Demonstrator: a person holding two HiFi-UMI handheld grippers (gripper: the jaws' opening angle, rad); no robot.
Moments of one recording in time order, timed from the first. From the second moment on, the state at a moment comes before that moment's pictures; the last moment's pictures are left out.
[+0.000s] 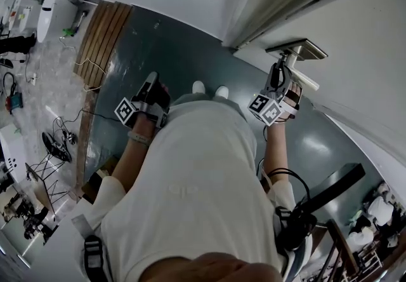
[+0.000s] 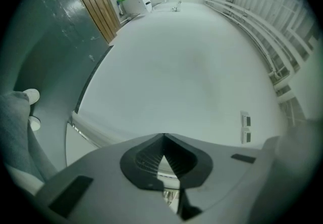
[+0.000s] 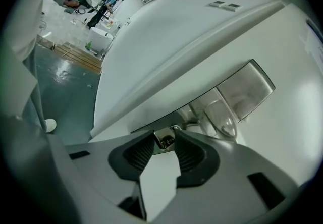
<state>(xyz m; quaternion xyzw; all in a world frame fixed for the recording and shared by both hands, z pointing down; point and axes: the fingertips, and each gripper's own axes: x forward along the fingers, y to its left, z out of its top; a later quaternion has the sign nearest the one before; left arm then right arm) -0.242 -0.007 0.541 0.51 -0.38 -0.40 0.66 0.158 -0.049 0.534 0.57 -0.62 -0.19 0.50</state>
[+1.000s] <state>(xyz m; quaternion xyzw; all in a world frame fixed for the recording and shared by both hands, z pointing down) -0.236 -0.008 0.543 0.51 -0.38 -0.39 0.67 0.167 -0.058 0.525 0.69 -0.68 0.06 0.24</state>
